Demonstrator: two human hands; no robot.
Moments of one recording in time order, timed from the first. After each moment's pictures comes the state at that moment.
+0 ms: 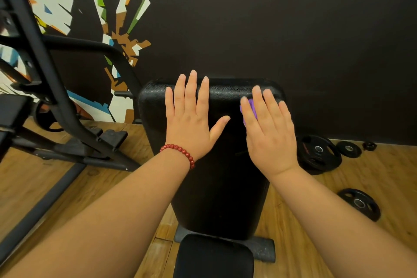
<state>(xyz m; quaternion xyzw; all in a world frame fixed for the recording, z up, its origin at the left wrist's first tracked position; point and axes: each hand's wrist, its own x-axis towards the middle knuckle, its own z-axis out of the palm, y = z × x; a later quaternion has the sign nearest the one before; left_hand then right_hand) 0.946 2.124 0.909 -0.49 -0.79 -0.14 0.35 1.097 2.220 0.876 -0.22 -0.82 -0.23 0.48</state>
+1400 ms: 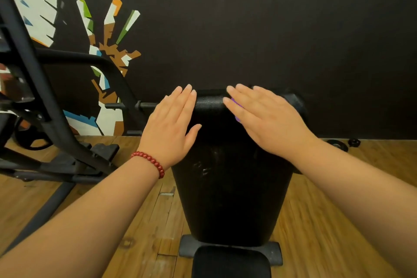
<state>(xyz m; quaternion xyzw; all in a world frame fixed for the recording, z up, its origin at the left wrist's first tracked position) 0.866 2.063 0.942 -0.60 -0.74 -0.09 0.30 1.061 2.207 0.940 -0.10 -0.90 -0.29 0.31</state>
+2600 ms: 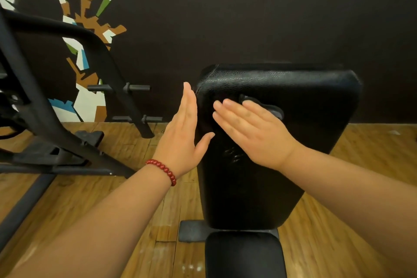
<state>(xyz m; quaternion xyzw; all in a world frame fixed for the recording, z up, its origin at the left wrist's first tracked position) 0.803 2.036 0.871 -0.65 -0.68 -0.34 0.04 0.979 2.156 0.875 -0.05 -0.89 -0.36 0.27</state>
